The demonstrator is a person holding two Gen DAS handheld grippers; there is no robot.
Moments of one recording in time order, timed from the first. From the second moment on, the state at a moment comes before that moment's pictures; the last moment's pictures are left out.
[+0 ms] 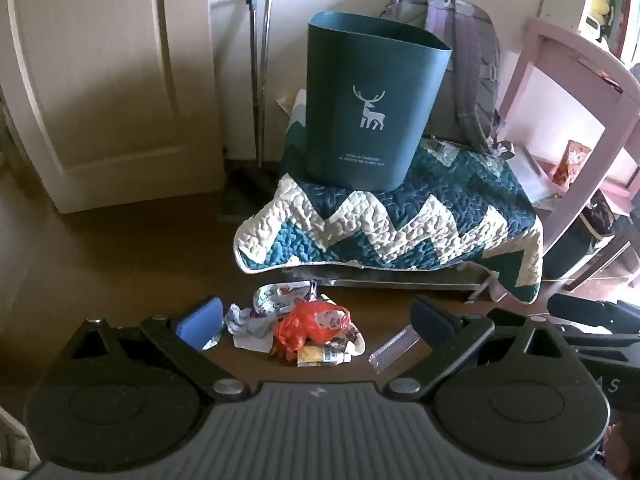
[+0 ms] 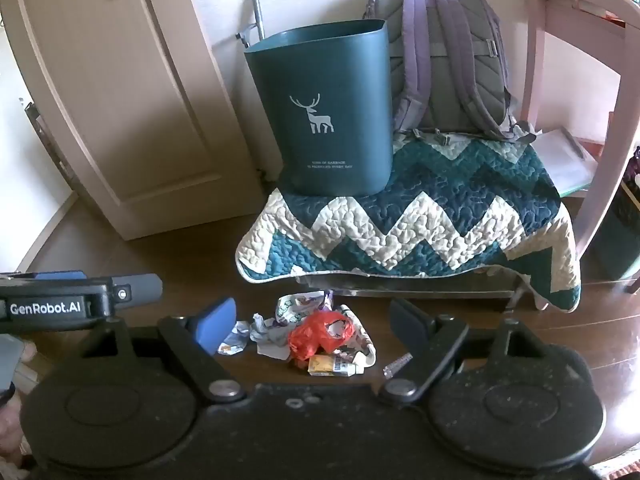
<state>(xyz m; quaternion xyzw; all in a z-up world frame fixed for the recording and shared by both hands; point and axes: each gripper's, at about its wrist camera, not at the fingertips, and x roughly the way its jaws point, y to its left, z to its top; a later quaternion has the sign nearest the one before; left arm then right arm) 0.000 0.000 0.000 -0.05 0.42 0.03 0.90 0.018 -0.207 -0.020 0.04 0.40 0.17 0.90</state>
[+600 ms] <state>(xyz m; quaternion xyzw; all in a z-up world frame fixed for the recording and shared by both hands) -0.003 0.009 0.007 -0.08 0.41 0.04 0.91 0.014 -0.208 -0.014 0.04 0.40 0.16 0.90</state>
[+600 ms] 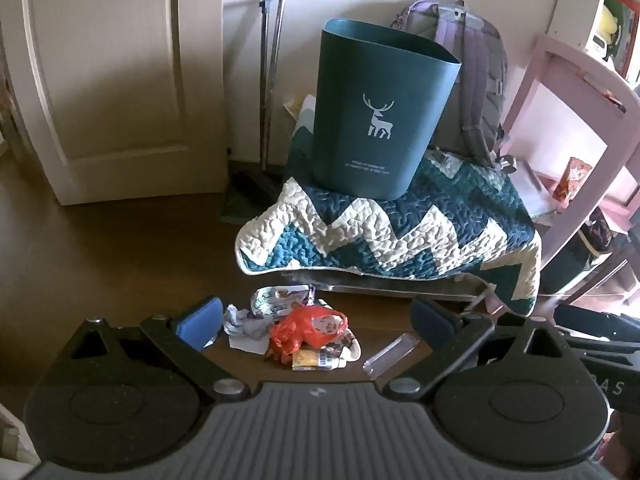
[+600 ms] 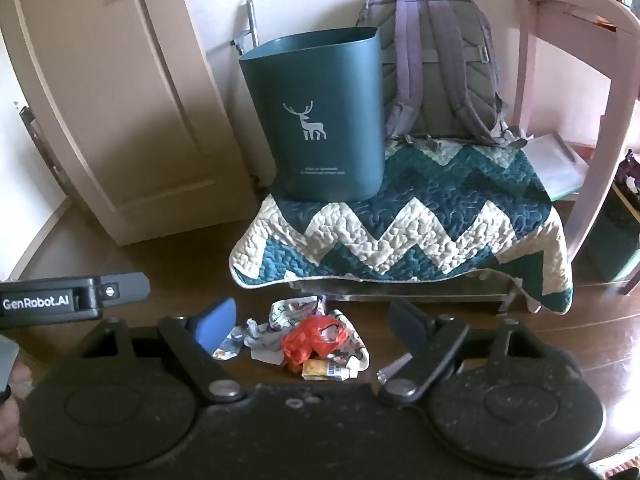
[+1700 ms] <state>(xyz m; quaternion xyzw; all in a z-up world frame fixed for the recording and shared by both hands) -0.003 0.006 0.005 -0.06 0.41 0.01 0.91 0.009 -0.209 -0.013 0.04 0.38 0.15 0.91</state>
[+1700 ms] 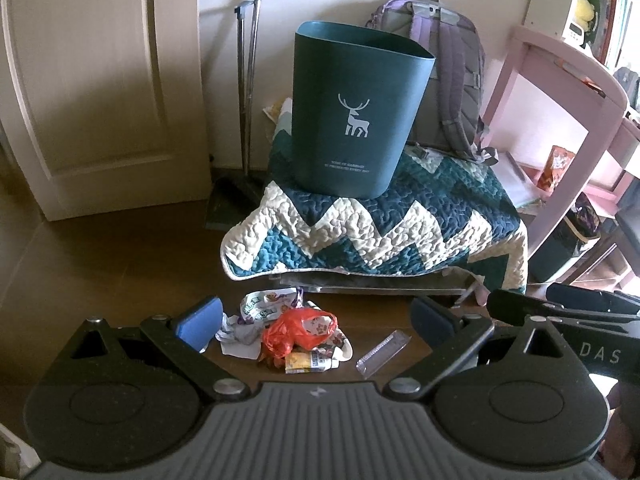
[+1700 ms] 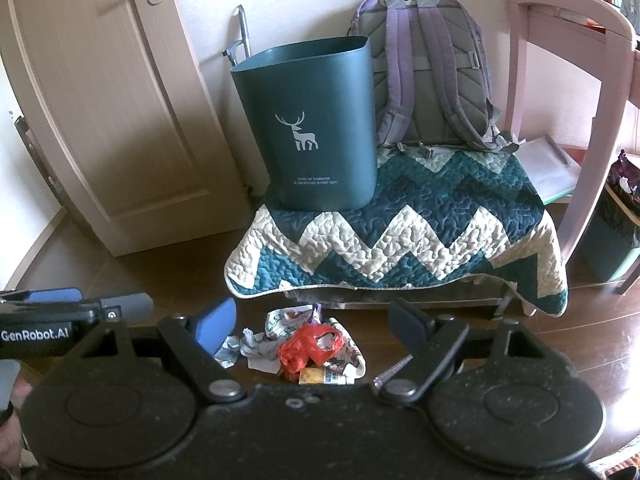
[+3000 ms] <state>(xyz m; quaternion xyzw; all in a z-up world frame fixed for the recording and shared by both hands) -0.004 0.007 0.003 -0.07 0.41 0.01 0.91 0.013 -0.207 -0.008 0.04 0.39 0.15 0.91</state>
